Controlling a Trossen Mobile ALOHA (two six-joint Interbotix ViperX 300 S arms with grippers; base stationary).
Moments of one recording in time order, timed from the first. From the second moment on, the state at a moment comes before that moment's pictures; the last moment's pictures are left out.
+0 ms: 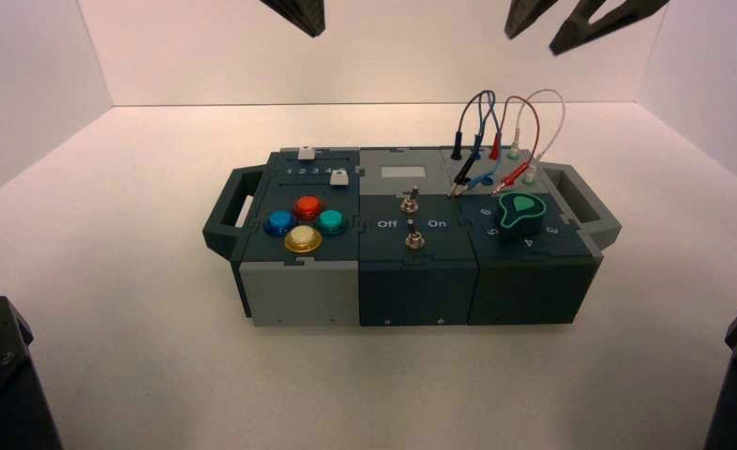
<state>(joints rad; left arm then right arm) -0.62 -0.25 0.57 -0.35 0.92 0.24 0.38 -0.54 0.84 0.37 0.84 -0.05</state>
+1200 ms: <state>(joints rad) -0.62 -0.22 0.61 -0.35 0.90 0.29 0.45 -0.21 0.86 0.42 0.66 -0.06</state>
